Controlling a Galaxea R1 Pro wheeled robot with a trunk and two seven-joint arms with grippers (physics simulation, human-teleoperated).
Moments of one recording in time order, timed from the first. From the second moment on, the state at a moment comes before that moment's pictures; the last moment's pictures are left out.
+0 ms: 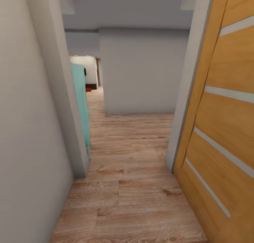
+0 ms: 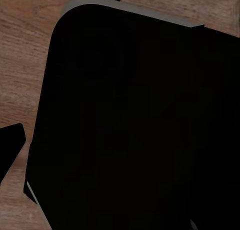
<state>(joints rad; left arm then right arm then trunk) 0.00 -0.03 0.01 -0.06 0.28 -0.01 0.01 -0.09 -0.07 0.21 0.03 -0.03 -0.21 -0.08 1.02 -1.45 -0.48</state>
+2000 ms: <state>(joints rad) 0.00 -0.03 0.00 -0.06 0.28 -0.01 0.01 -0.09 -0.07 0.21 0.03 -0.03 -0.21 -0.08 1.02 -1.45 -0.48</state>
